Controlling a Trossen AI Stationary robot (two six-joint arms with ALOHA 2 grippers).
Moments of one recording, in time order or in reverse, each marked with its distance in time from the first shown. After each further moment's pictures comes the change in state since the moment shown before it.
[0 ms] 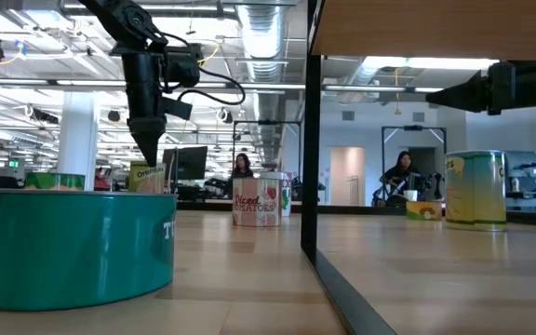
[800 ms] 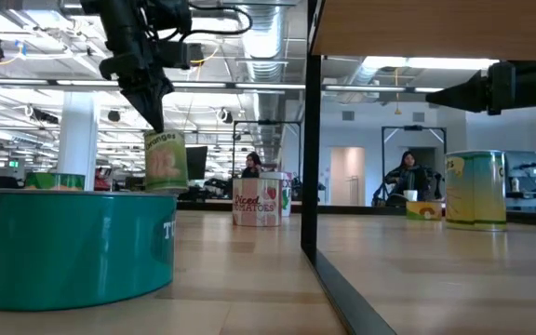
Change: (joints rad) left arm -0.308 -0.215 -0.007 -0.052 0.145 -0.019; right arm 0.000 0.000 0.000 0.000 0.000 0.000
